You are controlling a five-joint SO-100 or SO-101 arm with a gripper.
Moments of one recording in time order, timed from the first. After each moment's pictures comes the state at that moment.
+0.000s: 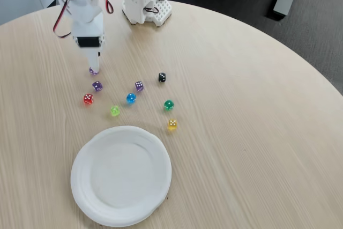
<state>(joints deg) 35.5 108.1 131.9 65.5 56.9</state>
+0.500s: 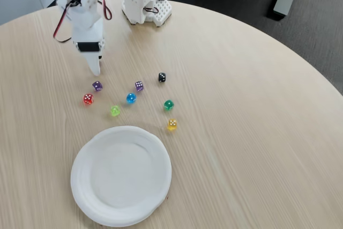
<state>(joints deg) 35.9 103.1 131.9 65.1 57.6</state>
